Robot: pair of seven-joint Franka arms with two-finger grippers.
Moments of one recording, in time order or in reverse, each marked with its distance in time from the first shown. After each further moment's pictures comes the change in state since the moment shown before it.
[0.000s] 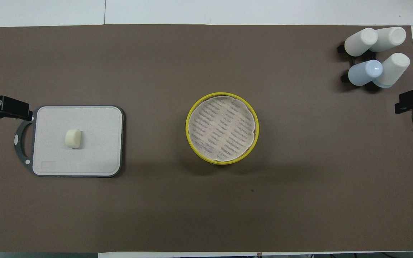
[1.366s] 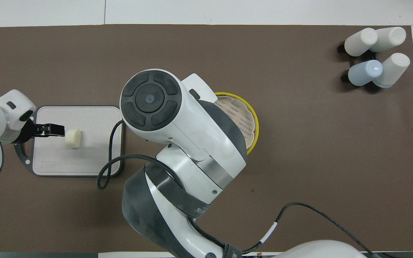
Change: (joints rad) left arm 0.101 0.020 -0.004 -0.625 0.004 0.686 0.055; right arm 0.614 0.475 0.217 0.316 -0.050 0.270 0.768
